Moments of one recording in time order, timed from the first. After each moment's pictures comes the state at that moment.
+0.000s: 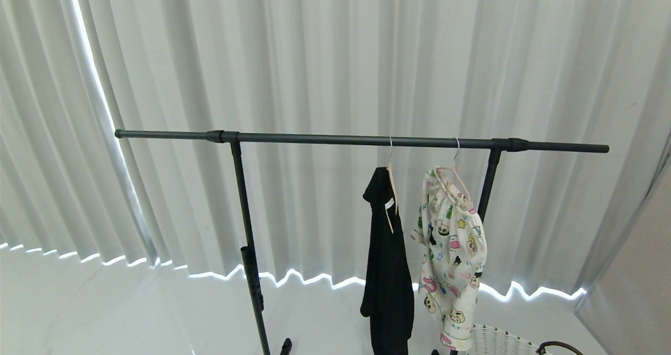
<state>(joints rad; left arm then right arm) -0.06 0.08 0.00 0.00 0.00 -0.03 -0.11 0.09 0.00 -0.07 0.18 -0.14</state>
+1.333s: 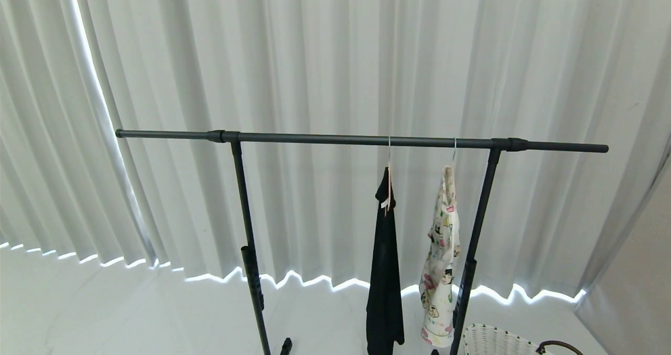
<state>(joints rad) 0.00 0.00 0.00 0.00 0.00 -0.03 0.00 0.01 0.00 -0.07 0.19 -0.02</state>
